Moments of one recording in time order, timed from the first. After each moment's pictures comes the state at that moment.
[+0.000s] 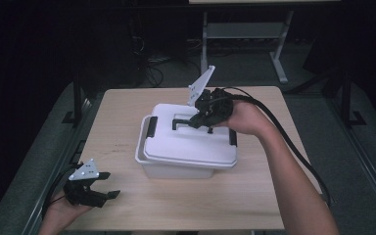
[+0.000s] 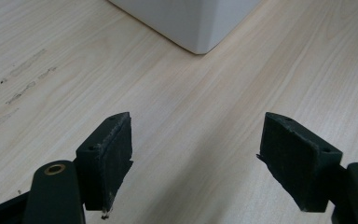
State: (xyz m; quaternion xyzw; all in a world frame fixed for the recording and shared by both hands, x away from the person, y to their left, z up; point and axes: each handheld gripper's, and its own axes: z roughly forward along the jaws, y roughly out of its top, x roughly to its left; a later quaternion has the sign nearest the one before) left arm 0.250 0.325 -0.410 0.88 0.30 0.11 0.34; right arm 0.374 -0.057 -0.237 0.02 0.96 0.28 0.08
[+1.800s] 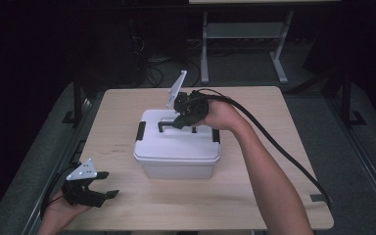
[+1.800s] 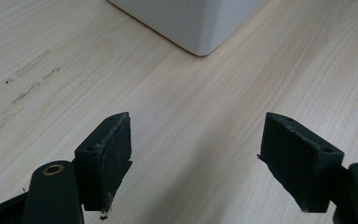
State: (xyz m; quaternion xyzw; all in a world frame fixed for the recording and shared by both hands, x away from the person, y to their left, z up) left arm 0.249 0.329 -0.409 0.88 0.30 0.11 0.35; right arm 0.408 -0.008 -0.271 0.00 0.96 0.26 0.06
